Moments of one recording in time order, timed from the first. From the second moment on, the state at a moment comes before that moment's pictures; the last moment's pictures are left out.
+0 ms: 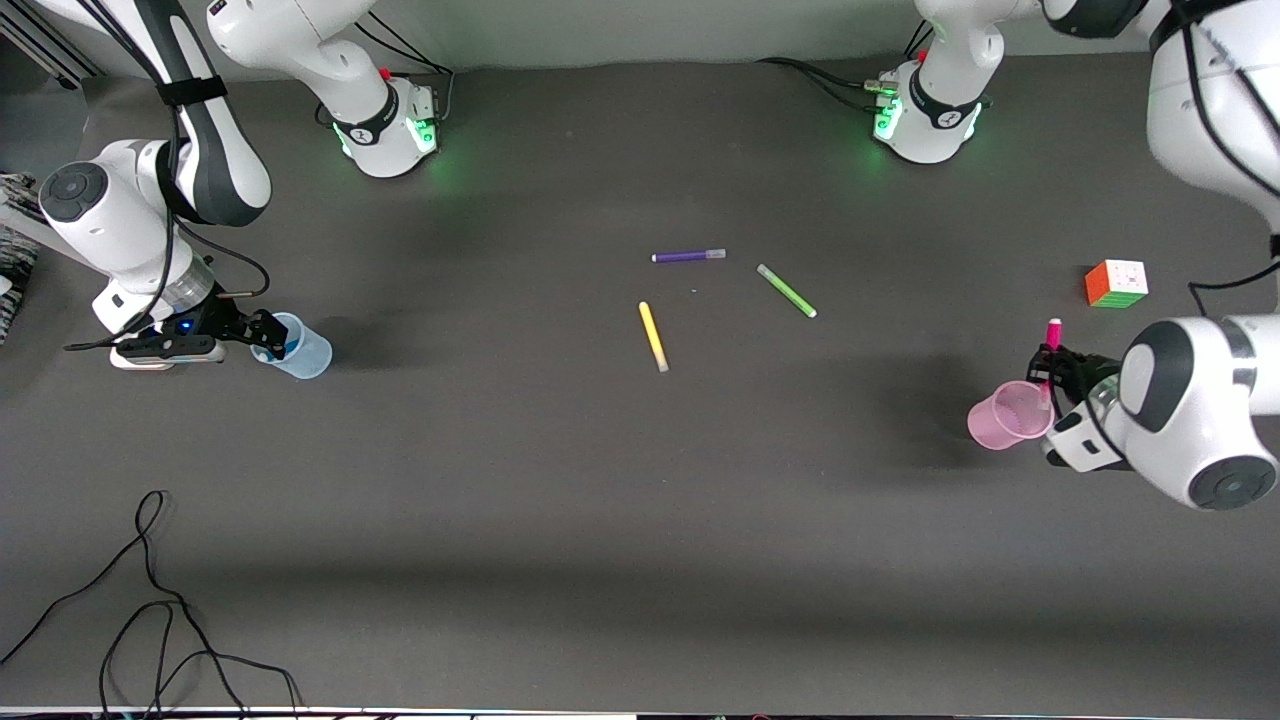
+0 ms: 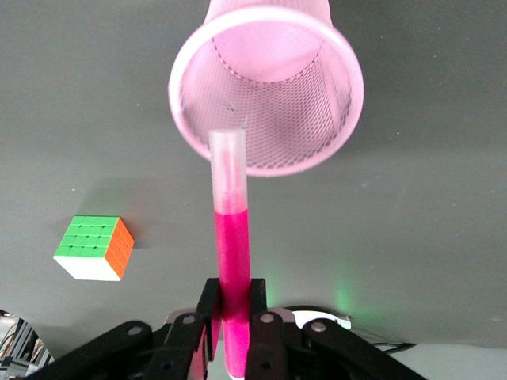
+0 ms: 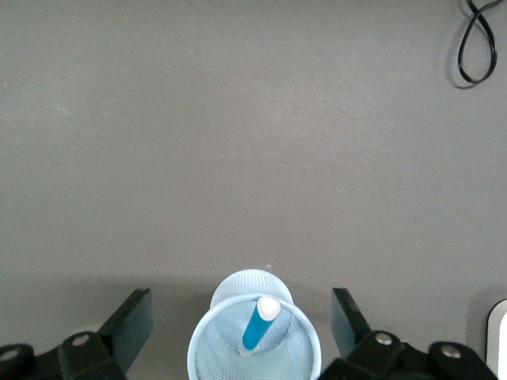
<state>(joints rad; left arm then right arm) 0.06 0.66 -0.03 -1.41 0.13 1.36 0.07 0.62 -0.07 -0.80 -2.51 -0.16 2.63 -0.09</state>
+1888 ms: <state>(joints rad) 0.06 0.40 -0.05 -1.35 0.13 1.41 0.21 0.23 -0.07 -0.17 -1.88 -0.07 1.90 -0.04</state>
